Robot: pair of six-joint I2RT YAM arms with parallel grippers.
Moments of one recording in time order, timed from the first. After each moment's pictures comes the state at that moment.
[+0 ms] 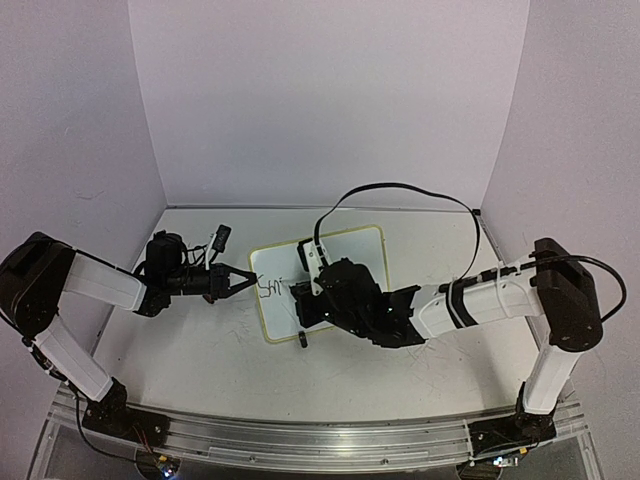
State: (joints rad) left arm -0.41 1.55 0.56 0.67 0.84 -0.39; right arm 1.14 1.83 1.11 0.29 0.38 0.36
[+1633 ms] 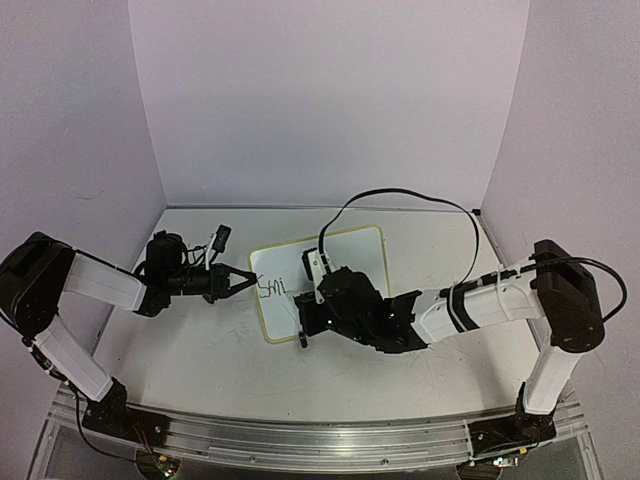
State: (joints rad) left arm -0.41 1.55 0.56 0.66 0.84 -0.39; right arm 1.15 1.83 1.08 0.26 0.38 0.45
